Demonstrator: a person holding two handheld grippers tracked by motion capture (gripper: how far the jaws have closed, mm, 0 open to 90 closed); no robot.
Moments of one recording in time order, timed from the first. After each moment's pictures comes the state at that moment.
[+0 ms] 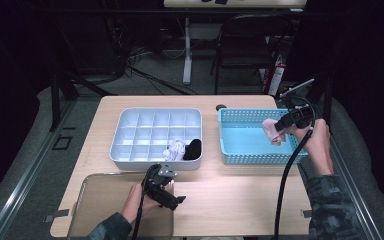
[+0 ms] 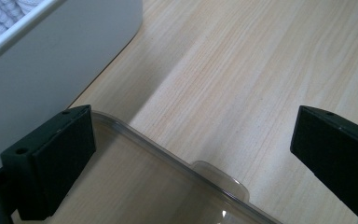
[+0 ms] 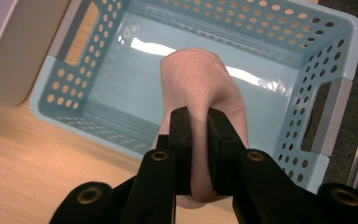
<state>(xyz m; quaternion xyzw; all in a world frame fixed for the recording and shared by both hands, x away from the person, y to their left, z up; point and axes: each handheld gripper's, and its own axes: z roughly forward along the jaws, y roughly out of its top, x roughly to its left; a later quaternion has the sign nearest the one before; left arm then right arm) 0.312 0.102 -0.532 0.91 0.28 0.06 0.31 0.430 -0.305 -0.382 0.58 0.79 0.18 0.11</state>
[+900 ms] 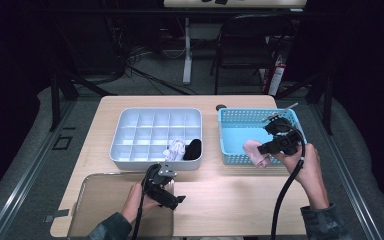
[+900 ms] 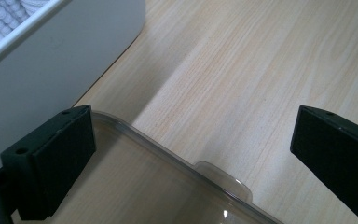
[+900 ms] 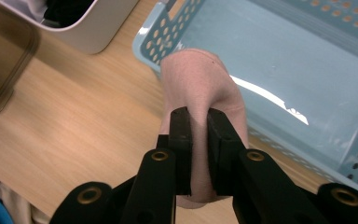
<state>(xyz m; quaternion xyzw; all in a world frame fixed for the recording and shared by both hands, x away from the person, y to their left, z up) 0.313 0.102 -0.532 0.90 0.28 0.07 0.31 0.358 -0.250 -0.396 0.49 0.84 0.20 0.09</state>
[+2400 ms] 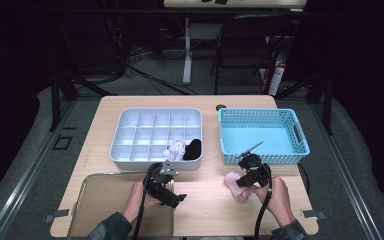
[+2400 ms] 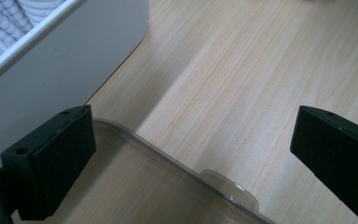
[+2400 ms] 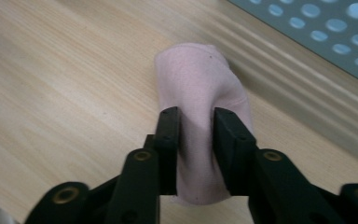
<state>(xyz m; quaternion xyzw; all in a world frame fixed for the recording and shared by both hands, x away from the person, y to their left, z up) 0.317 0.099 -0.533 0.91 0.28 0.07 0.31 0.337 -0.207 -0.511 0.50 0.85 0.17 0.03</state>
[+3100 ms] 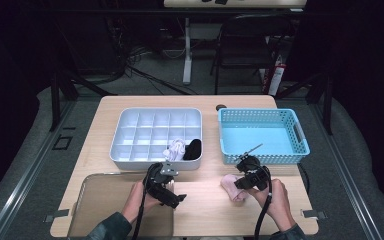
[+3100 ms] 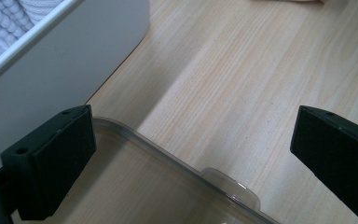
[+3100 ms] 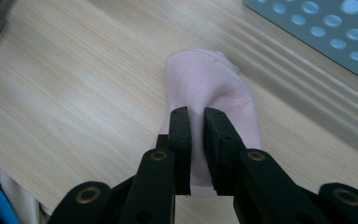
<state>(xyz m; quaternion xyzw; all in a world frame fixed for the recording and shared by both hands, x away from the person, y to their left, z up) 0.317 0.098 -0.532 0.91 0.28 0.07 0.31 0.323 -0.195 -0.500 0.48 0.86 0.18 0.04</state>
